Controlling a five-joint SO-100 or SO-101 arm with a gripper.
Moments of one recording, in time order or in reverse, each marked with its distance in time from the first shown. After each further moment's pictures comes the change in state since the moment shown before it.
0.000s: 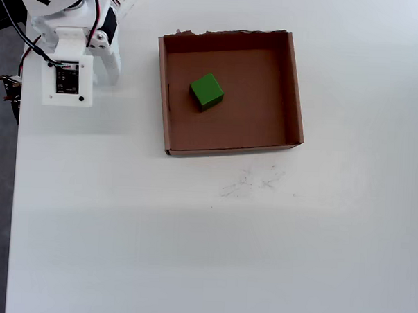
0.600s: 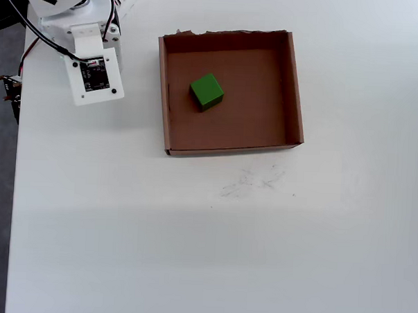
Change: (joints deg) arm -1.2 -0.4 0.0 -1.8 -12.3
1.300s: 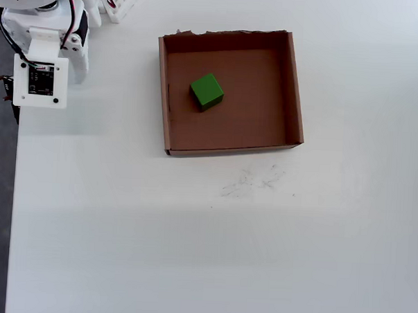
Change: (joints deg) arm 19.5 -0.2 0.0 -0.8 -5.2
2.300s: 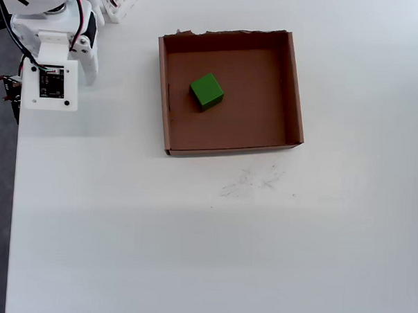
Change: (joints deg) arm -6.1 0.4 0.1 -2.3 4.7
